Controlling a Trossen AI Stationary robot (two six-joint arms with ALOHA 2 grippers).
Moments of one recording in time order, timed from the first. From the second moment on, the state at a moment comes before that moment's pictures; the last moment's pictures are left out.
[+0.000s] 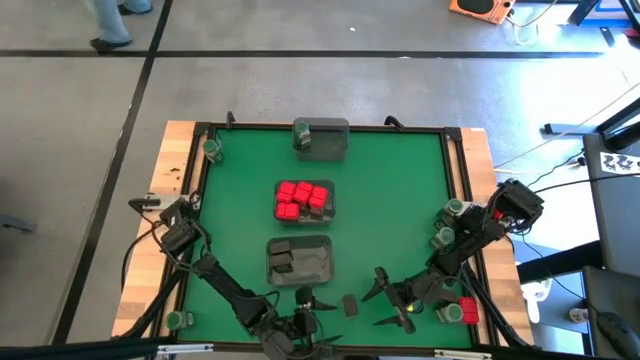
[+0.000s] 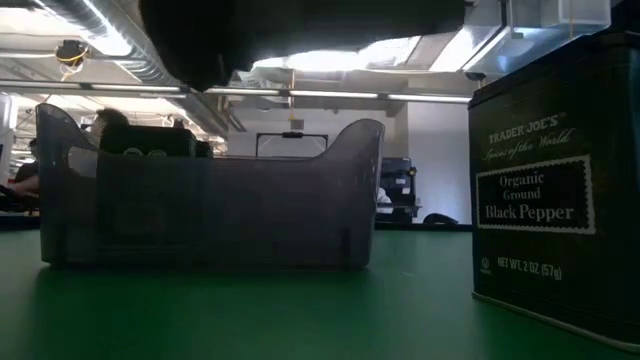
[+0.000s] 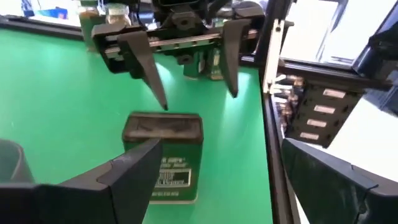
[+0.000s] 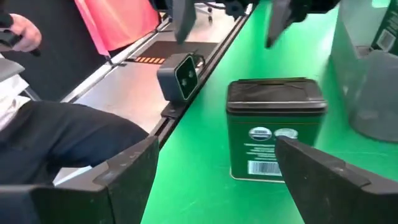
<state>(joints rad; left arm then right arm) -0.75 2.24 1.38 0.48 -0.89 -0.42 0.79 1.73 0.56 0.83 0.26 0.29</state>
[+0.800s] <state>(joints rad) -0.70 2.24 1.38 0.27 -0.81 -0.68 0.79 1.88 0.69 0.72 0.66 0.31</state>
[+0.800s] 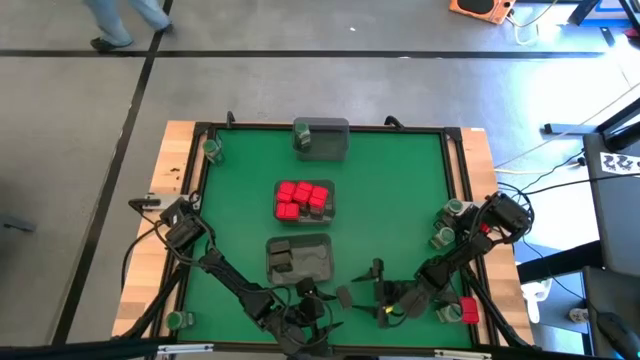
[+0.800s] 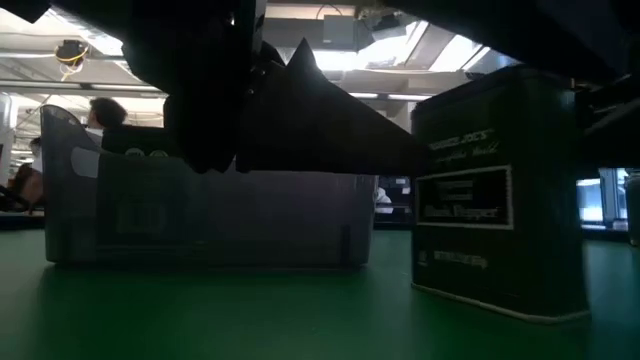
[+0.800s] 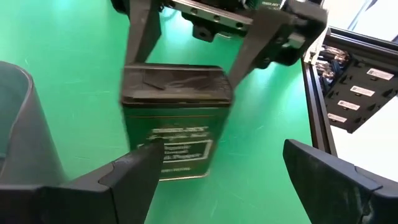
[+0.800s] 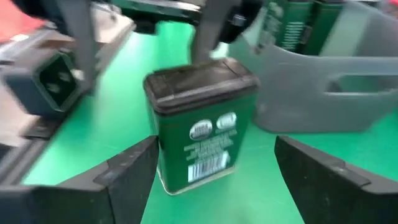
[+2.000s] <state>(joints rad) -0.75 2.24 1.38 0.24 -0.82 -0.73 0.78 1.82 0.80 0.52 0.71 0.41</state>
